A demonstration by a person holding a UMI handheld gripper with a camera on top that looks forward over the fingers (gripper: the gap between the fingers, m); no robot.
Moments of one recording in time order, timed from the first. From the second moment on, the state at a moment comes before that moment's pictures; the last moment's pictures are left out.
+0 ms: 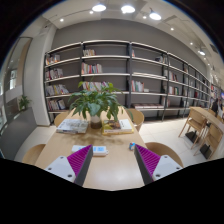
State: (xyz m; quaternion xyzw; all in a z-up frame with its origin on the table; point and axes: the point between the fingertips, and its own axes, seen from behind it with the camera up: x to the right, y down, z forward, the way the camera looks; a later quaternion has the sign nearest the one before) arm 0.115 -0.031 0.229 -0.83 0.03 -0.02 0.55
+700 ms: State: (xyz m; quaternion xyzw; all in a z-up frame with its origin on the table) arm -0.018 -0.177 0.174 -0.87 -0.04 0.03 0.49
